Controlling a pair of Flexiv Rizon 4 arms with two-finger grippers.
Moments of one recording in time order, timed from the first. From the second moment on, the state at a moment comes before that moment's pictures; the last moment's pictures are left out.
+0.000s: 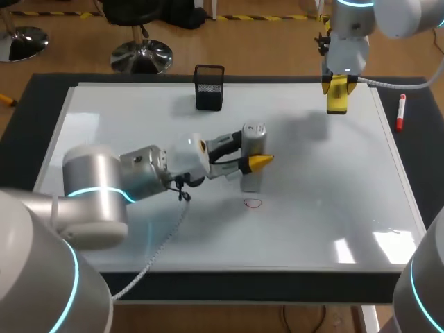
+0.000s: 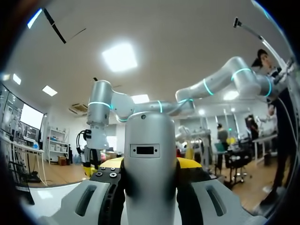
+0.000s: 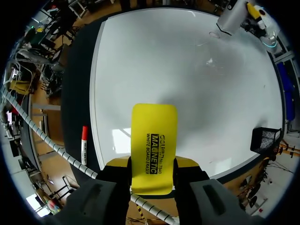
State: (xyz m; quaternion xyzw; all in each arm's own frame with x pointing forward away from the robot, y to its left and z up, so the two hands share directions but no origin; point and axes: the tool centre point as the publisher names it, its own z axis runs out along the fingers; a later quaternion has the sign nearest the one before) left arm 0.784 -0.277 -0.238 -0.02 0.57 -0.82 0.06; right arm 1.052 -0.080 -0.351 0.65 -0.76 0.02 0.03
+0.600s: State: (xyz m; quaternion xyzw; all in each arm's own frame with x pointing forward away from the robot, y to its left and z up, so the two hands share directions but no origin) left arm 0.777 -0.284 -0.262 -0.04 0.57 -0.82 0.05; right arm 1.052 -0.080 -0.351 0.65 -0.76 0.02 0.03
